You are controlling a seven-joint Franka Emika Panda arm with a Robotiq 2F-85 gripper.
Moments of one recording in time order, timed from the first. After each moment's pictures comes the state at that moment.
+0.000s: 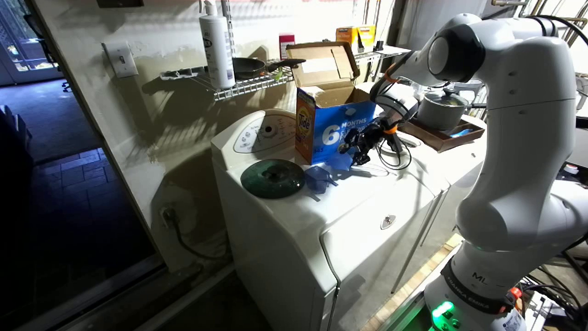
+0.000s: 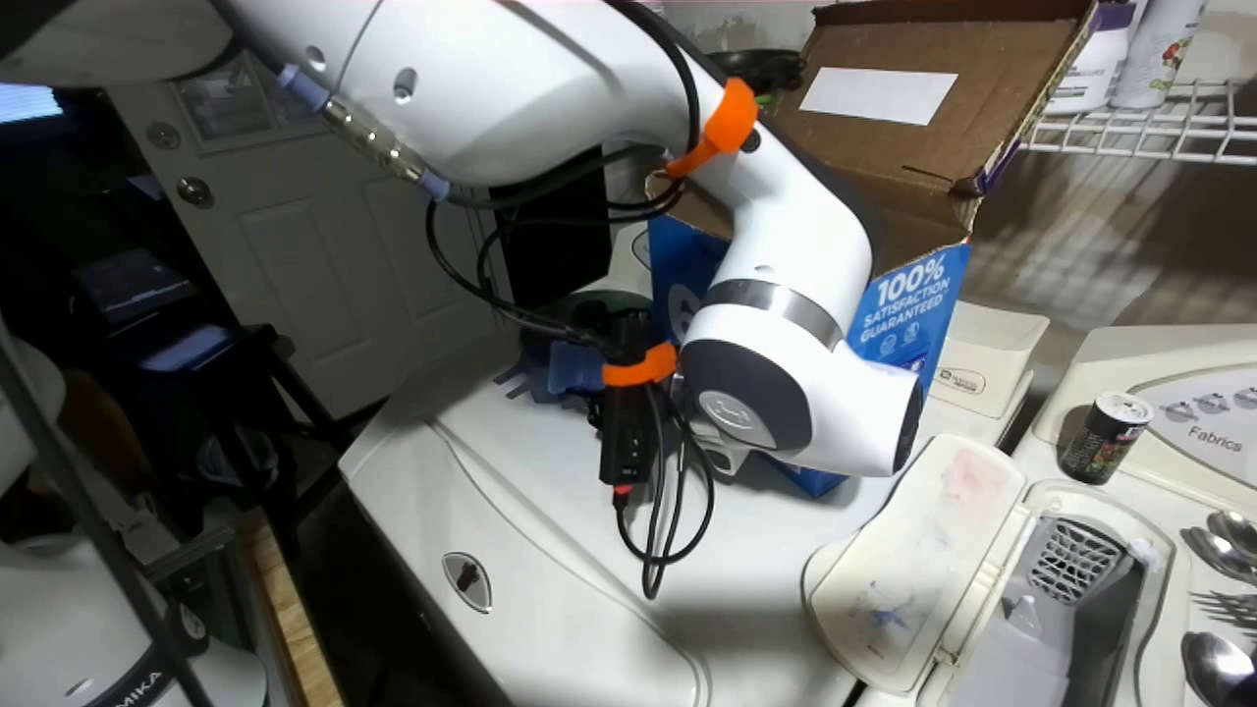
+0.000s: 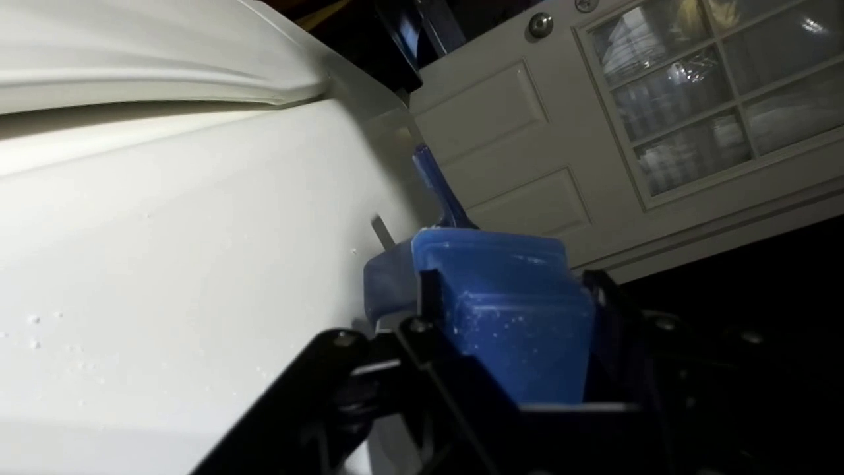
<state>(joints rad) -0.41 0.51 -0.21 -1.91 0.90 1.29 -0.57</state>
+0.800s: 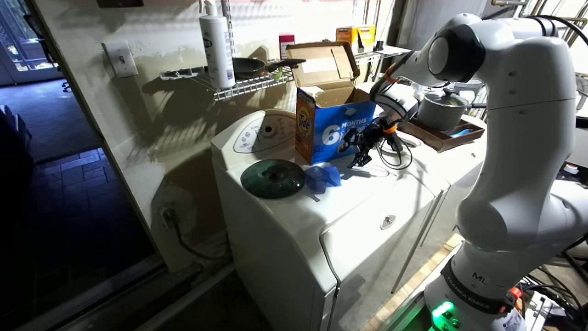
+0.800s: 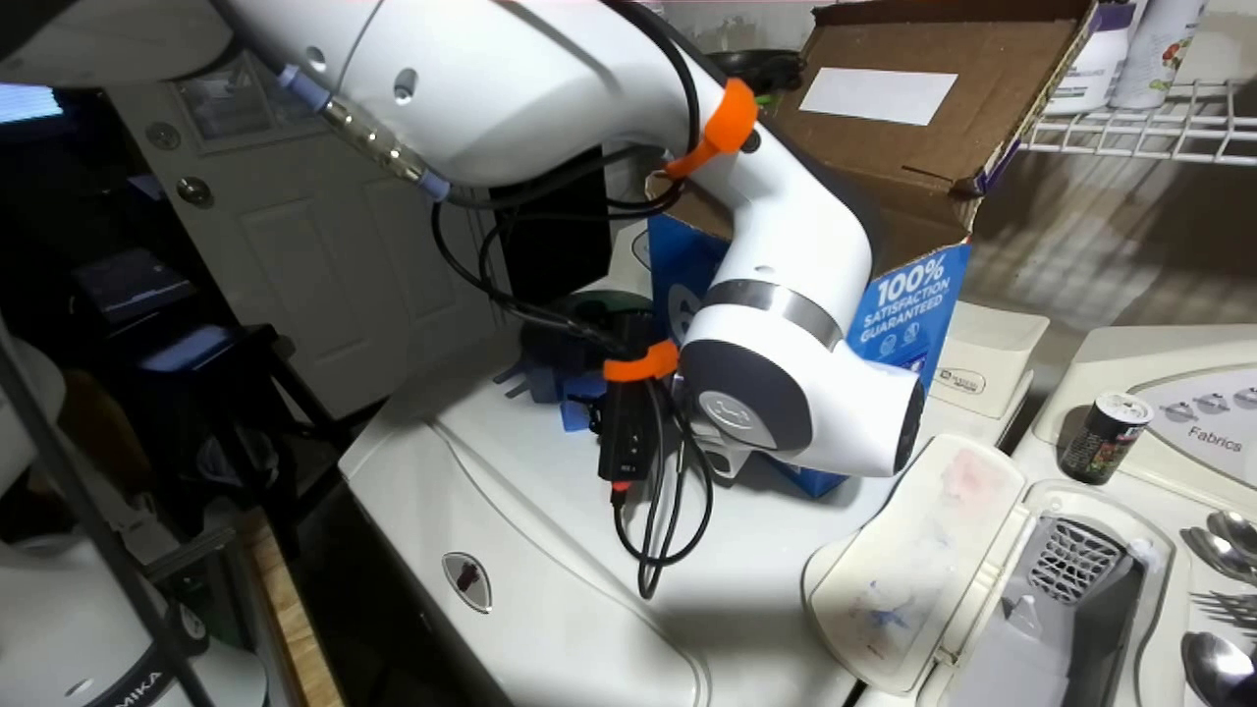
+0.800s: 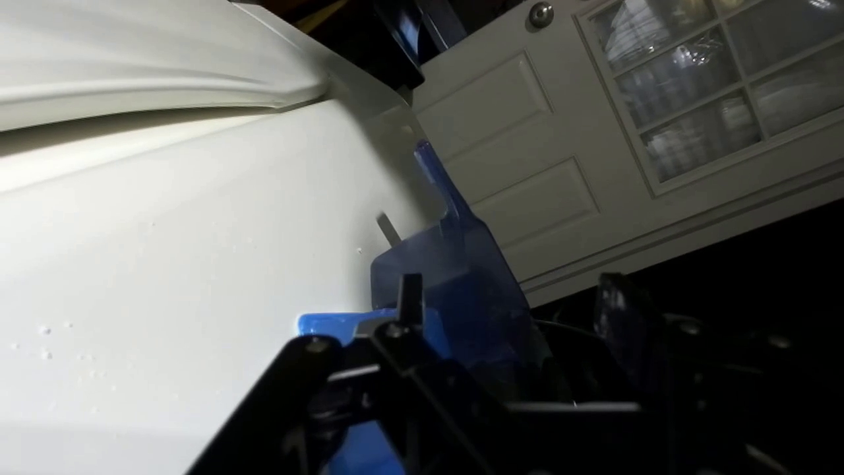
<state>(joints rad) -0.41 0.51 -0.21 -1.91 0.90 1.30 -0.52</state>
